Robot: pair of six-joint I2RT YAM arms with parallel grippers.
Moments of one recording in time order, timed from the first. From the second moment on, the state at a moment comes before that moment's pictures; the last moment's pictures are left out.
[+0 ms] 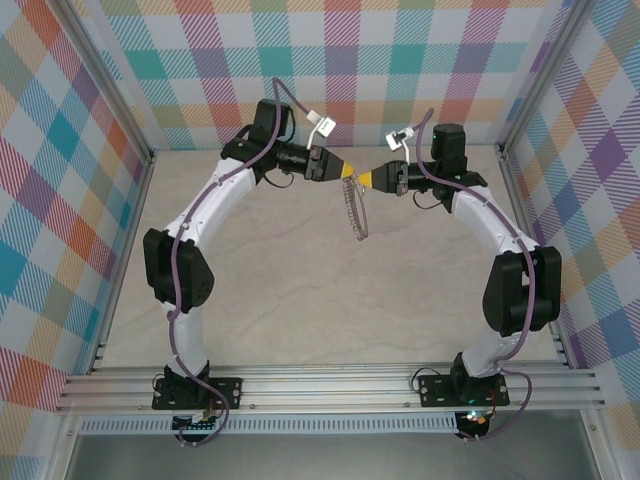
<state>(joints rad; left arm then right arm) -0.43 1.99 2.01 -0.61 1.14 -0.16 0.18 1.69 1.40 -0.15 -1.34 0.31</state>
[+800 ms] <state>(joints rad) -0.45 2.02 2.03 -0.66 1.14 -0.11 0.18 1.69 1.40 -0.15 -1.34 0.32</state>
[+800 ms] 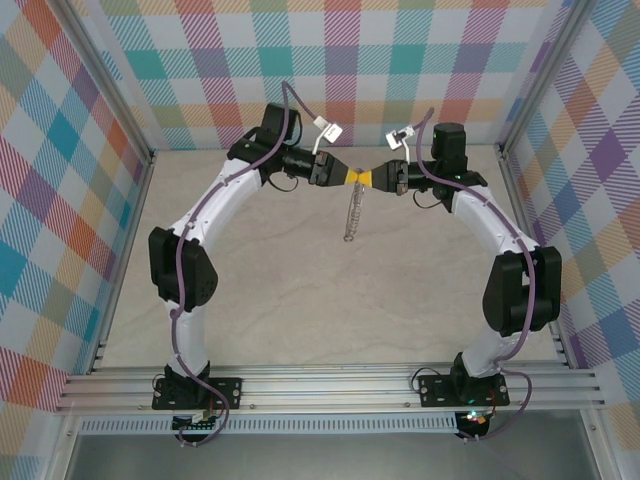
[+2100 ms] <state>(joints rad) -0.47 2.02 1.99 -0.50 1.09 -0.24 0.13 1.59 1.22 0.06 -1.32 0.43</state>
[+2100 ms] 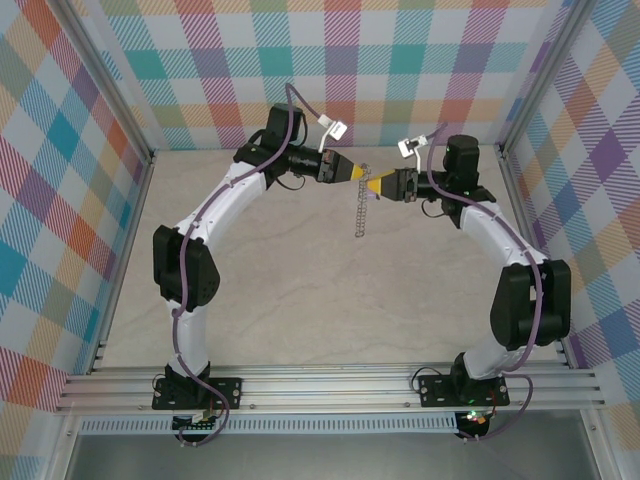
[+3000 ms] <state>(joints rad) -0.47 2.02 1.99 -0.43 1.09 -0.29 0.13 1.59 1.16 0.17 -1.34 0.51</state>
